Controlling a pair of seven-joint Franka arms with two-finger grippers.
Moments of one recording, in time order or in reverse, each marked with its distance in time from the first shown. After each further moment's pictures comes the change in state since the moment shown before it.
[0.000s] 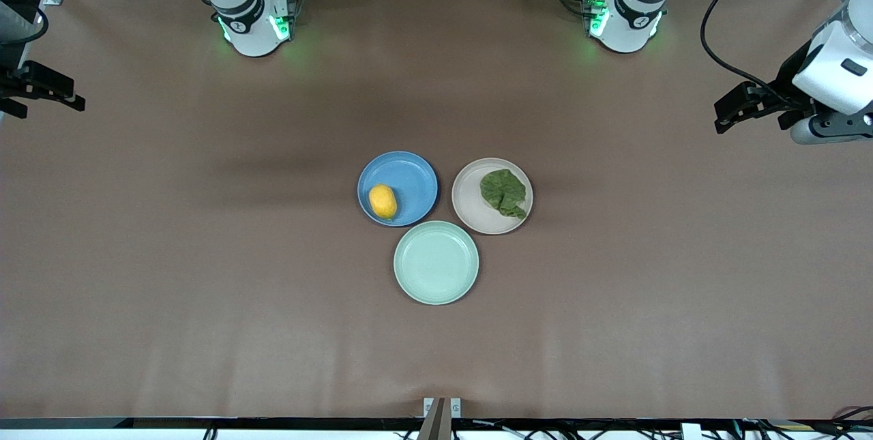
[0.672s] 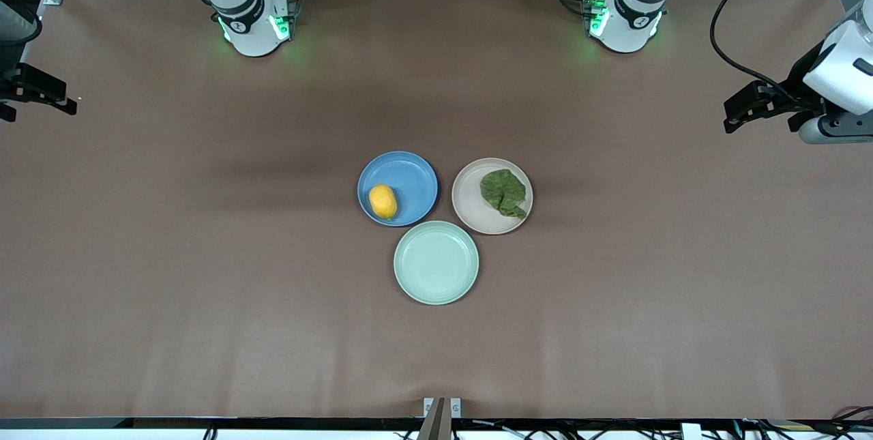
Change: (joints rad) left arm 0.019 0.000 0.005 0.000 0.000 0.000 0.064; right arm 0.000 0.030 0.005 0.050 -0.016 0.001 0.000
